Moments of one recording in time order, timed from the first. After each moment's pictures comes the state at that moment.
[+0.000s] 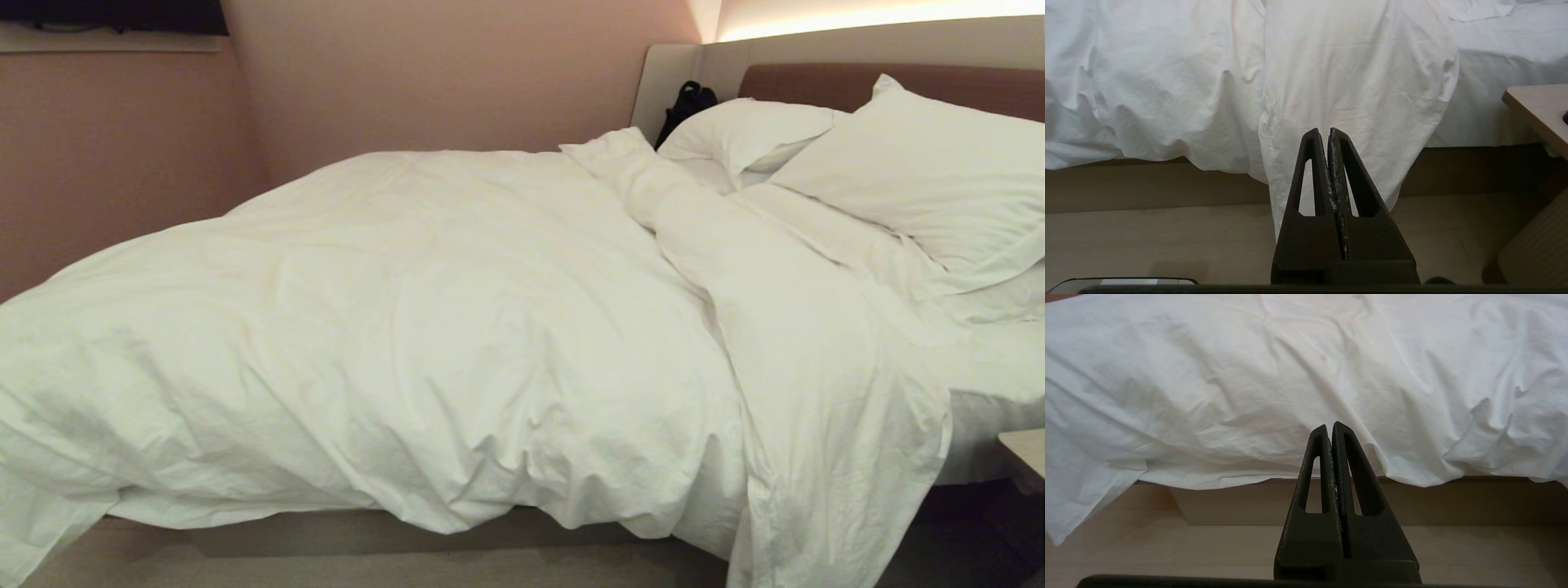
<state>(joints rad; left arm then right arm) 0.00 0.00 0.00 -0.06 0.02 0.01 0.01 0.00 0.00 0.00 0.00 0.00</state>
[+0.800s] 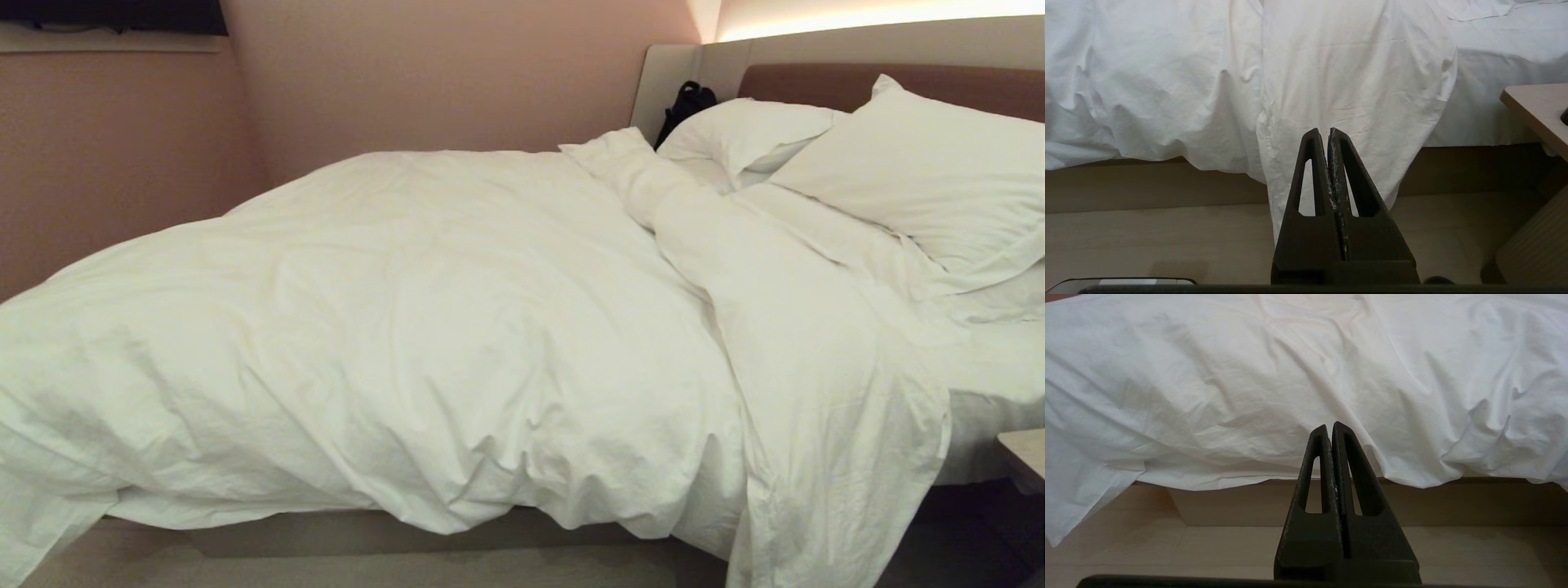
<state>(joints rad) 0.00 0.00 0.00 -0.06 0.02 0.00 0.01 0.00 0.00 0.00 -0.01 0.00</state>
